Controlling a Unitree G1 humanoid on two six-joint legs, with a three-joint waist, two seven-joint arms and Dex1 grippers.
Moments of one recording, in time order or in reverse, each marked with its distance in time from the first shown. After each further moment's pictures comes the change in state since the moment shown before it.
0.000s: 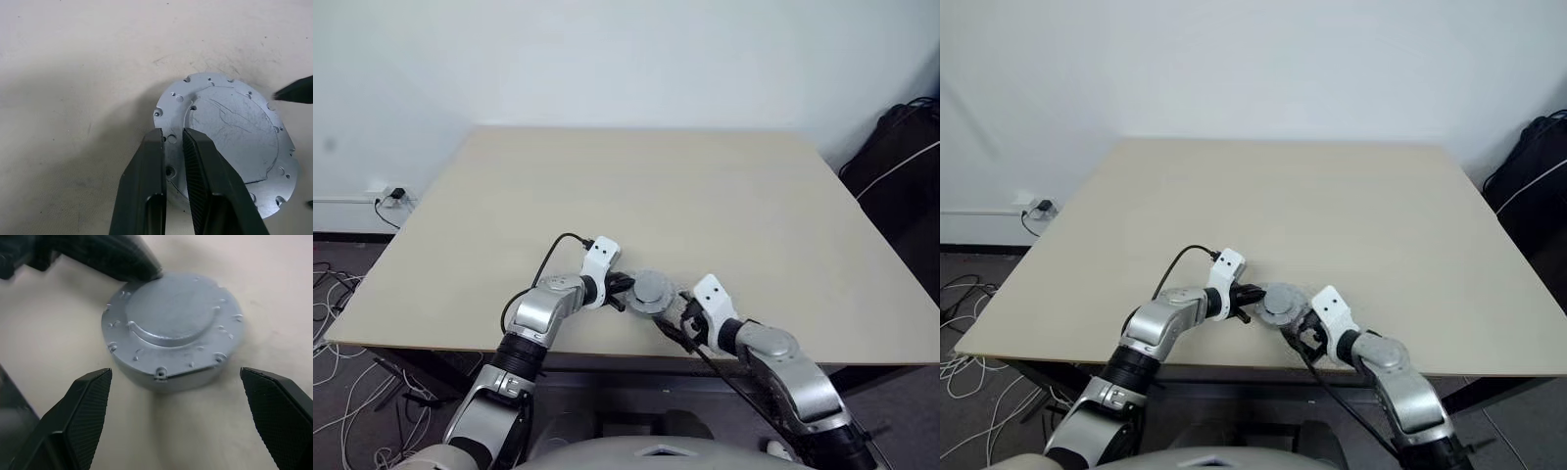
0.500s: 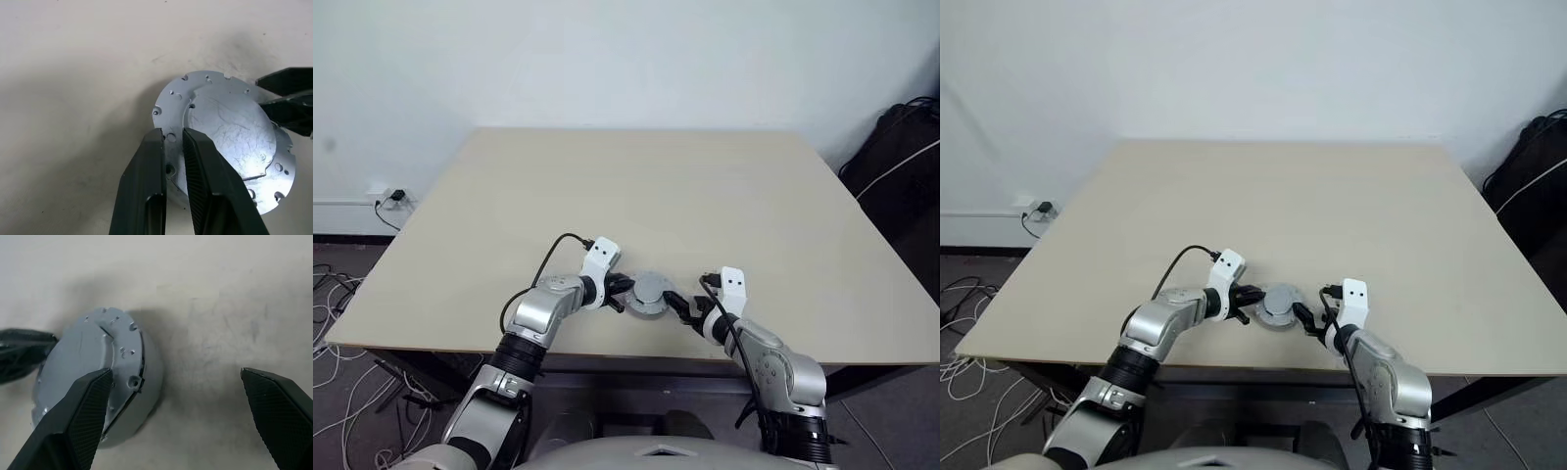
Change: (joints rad) left arm 0.001 0.007 -0.006 0.001 0.009 -0.001 -0.014; right arm -0.103 0.330 -0.270 0.113 0.198 0.350 -0.299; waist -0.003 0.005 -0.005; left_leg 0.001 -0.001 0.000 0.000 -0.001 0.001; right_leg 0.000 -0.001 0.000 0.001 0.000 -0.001
